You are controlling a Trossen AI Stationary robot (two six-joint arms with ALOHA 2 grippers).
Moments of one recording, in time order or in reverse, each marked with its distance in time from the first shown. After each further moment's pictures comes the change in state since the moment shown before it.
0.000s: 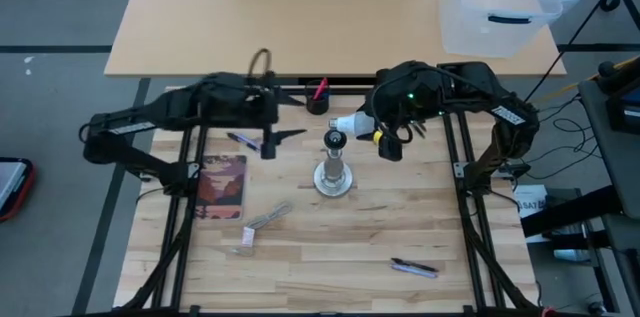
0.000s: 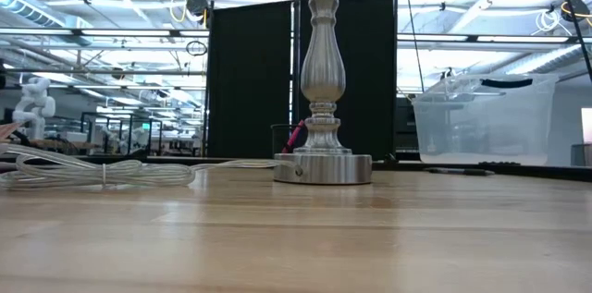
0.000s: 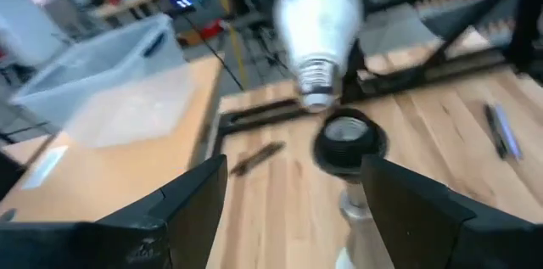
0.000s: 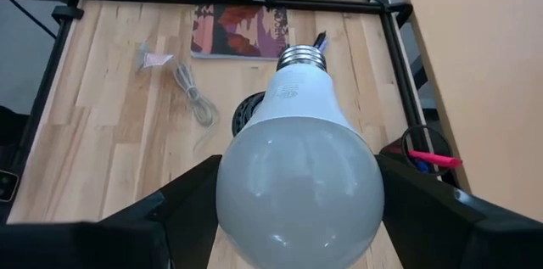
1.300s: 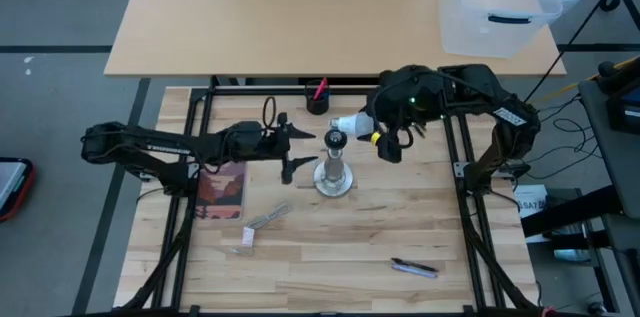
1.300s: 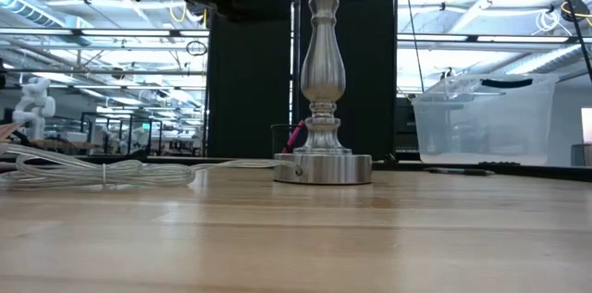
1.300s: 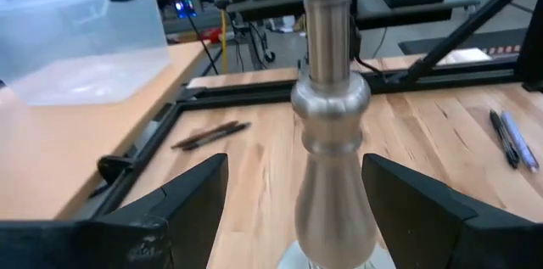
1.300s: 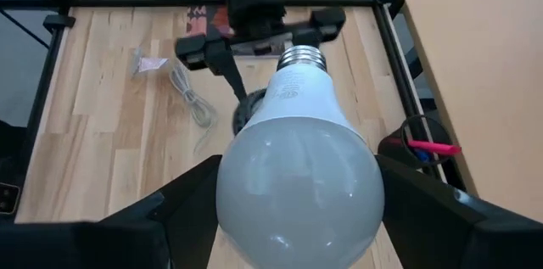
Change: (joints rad) left arm -0.016 -0.038 -0.842 0.977 0.014 -0.204; right arm 0.016 -0.004 0.000 -0.011 0.033 0.068
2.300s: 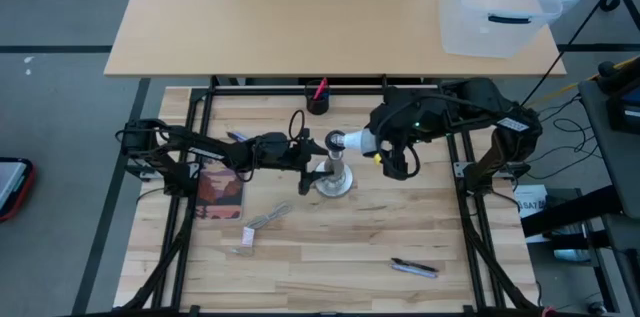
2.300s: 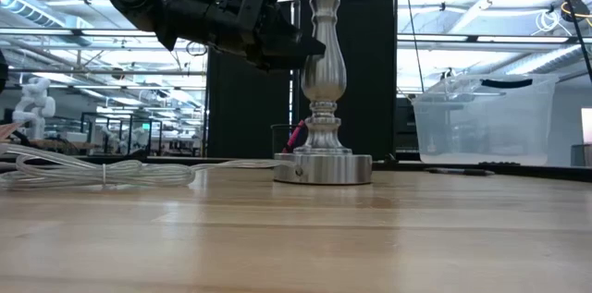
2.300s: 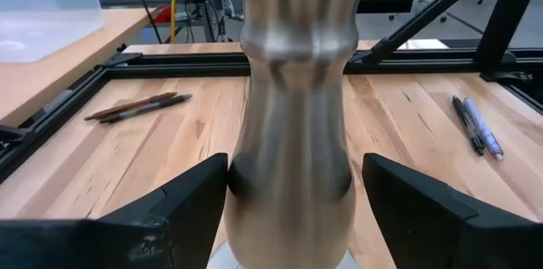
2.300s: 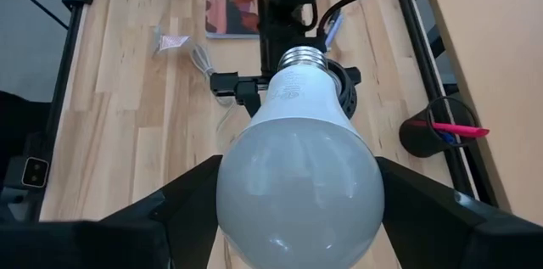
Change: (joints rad) left arm -0.003 0.342 -0.001 0.306 0.135 -0.109; right arm 0.126 0.001 0.000 -0.069 0.070 0.101
